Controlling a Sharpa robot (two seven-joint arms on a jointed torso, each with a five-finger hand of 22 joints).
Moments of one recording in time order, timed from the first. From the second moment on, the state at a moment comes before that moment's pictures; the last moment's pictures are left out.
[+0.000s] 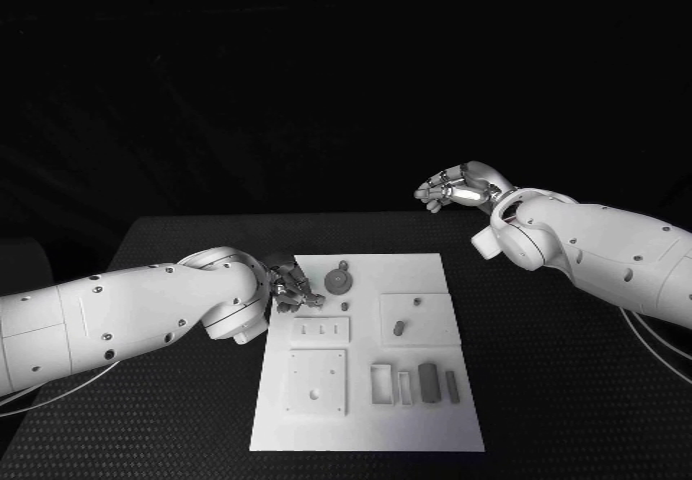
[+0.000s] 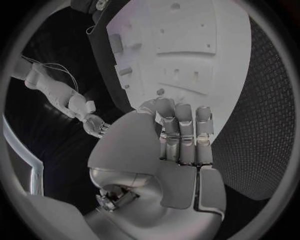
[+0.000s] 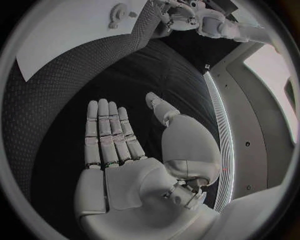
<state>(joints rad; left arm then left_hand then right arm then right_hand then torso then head) 1.37 -0.72 -0.24 1.52 -0.88 -0.20 -0.51 1.43 -0.02 0.15 0.29 0.38 1.07 0.10 0.36 0.46 1.45 -0.08 0.67 0.83 1.15 -0.13 1.12 0.74 0.04 0.82 -0.10 0.96 1.31 1.30 -0.67 -0.02 1.06 -0.65 -0.23 0.19 0.98 -0.14 0.50 -0.20 0.14 0.81 0.19 0.28 0.45 0.95 0.16 0.38 0.07 0.89 0.13 0.52 0.40 0.26 0.69 0.21 0.51 0.90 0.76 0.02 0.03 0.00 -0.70</state>
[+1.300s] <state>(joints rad) 1.36 -0.68 -0.24 1.50 -0.85 -0.17 -0.55 0.84 -0.01 0.58 -0.21 0.51 1.12 0.07 0.38 0.89 1.45 -0.09 0.86 0.79 1.16 -0.16 1.29 0.61 0.04 0.88 -0.12 1.02 1.31 1.30 -0.65 -0.02 1.05 -0.65 -0.23 0.18 0.98 -0.15 0.49 -0.17 0.17 0.80 0.20 0.28 0.43 0.97 0.17 0.32 0.07 0.87 0.15 0.47 0.41 0.25 0.65 0.22 0.48 0.91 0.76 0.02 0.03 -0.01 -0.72</state>
